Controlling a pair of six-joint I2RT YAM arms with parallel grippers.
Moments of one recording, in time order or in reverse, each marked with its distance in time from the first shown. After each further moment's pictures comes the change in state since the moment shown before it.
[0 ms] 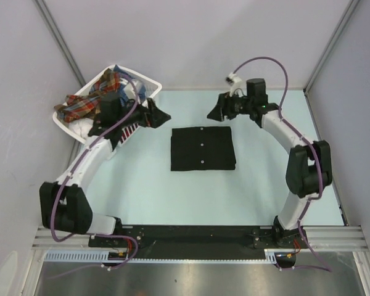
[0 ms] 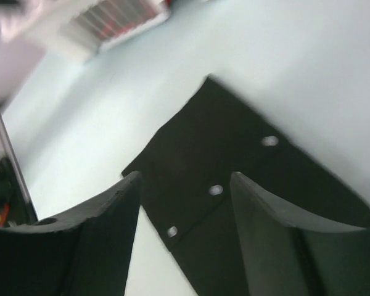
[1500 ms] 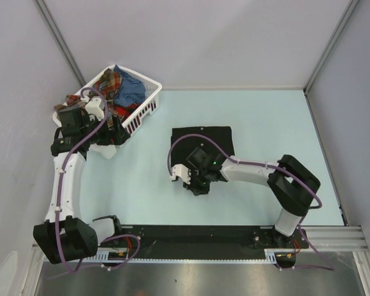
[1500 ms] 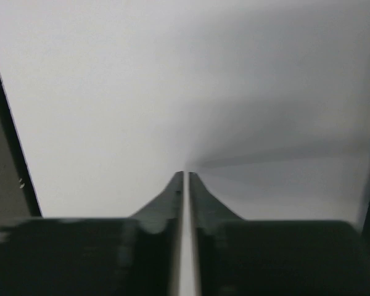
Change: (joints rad) left arm 0.373 -0.259 0.020 -0.642 -0.130 0.375; right arm 0.697 -0.071 -0.402 -0.256 0.378 -0.630
